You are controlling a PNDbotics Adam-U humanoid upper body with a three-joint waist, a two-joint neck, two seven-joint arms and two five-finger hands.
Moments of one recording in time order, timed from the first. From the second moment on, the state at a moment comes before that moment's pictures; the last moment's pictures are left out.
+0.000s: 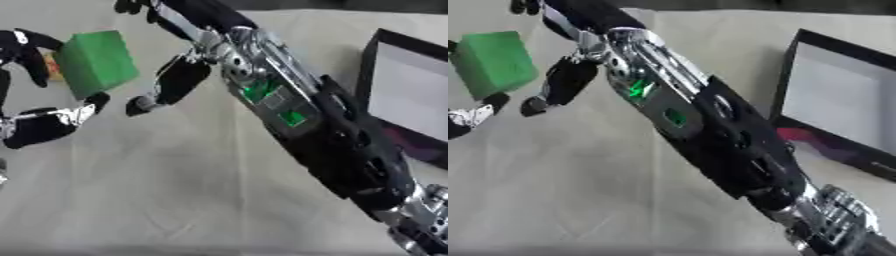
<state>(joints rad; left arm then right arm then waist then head) -0.47 0.51 -0.27 -1.89 -0.47 0.12 0.24 -0.99 -0.20 0.51 -1.71 0.72 0.38 0.35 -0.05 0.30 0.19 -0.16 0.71</state>
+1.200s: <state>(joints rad) -0.49 0.49 -0.29 -1.88 -0.37 0.05 0.17 -0.98 -0.19 0.53 -1.65 0.57 0.34 0.24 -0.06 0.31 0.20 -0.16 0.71</state>
